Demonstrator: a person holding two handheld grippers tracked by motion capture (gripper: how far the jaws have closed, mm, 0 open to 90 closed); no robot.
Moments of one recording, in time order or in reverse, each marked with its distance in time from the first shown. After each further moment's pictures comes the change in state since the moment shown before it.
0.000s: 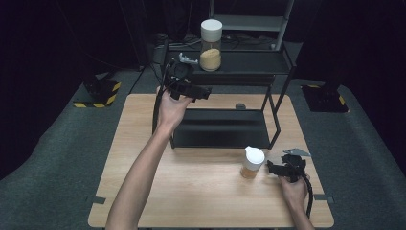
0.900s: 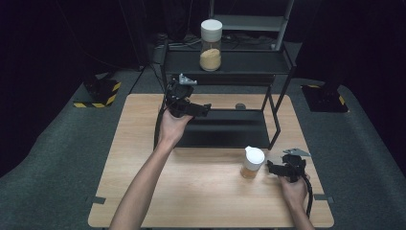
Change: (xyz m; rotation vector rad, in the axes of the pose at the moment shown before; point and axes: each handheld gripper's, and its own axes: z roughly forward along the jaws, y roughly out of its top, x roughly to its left) left arm 0.002 -0.047 0.020 0.014 -0.043 -0.026; right arm 0.000 0.000 0.000 0.000 -0.002 0.001
